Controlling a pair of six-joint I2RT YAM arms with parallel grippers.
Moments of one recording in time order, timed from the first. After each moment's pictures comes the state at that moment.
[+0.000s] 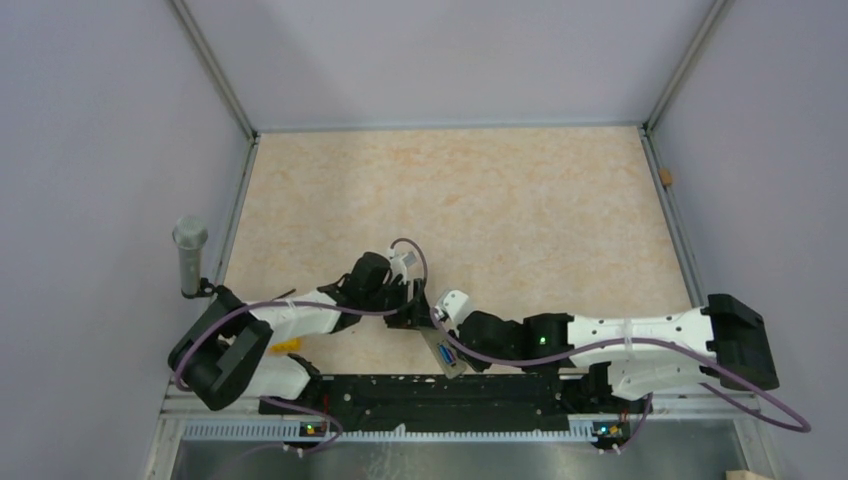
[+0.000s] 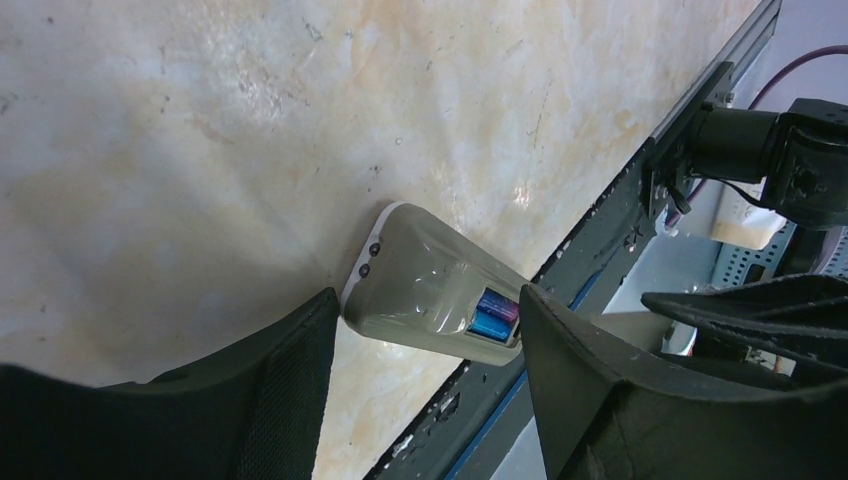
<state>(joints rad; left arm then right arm) -0.66 1.34 0.42 0.14 0.55 -0.71 1.42 1.16 0.71 -0.40 0.29 0.37</state>
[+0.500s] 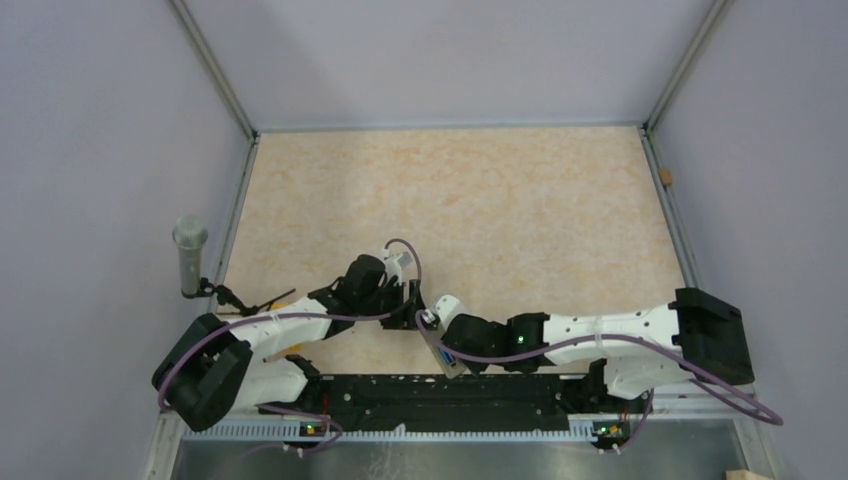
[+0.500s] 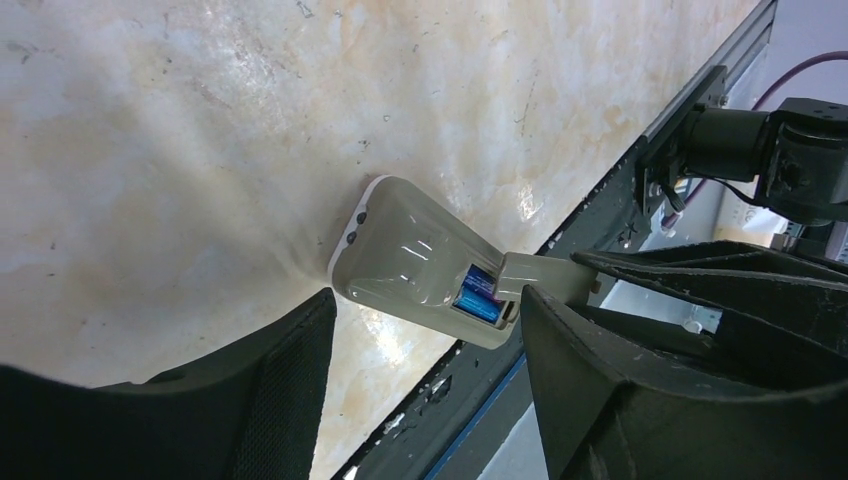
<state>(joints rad) -0.68 1.20 0.40 0.05 0.51 -0.72 1.41 1.30 0.73 -0.43 0.28 0.40</state>
